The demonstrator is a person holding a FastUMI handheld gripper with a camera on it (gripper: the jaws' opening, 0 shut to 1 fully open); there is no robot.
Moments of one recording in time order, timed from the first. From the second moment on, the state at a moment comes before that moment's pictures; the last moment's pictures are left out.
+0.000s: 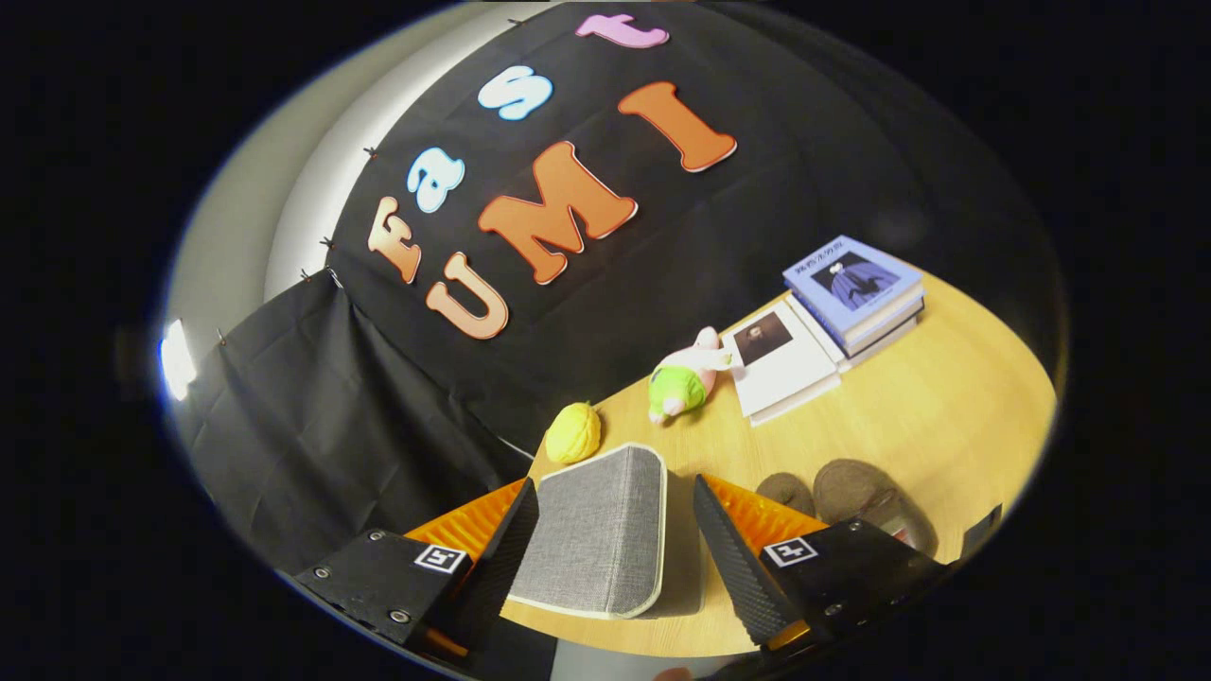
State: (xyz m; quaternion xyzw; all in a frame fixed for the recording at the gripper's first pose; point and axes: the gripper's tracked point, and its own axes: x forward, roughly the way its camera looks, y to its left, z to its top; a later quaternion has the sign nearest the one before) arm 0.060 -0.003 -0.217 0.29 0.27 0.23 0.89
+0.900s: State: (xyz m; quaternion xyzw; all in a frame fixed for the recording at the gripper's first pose) arm 0.053 0.064 -0.329 0.33 0.43 0.31 0.78
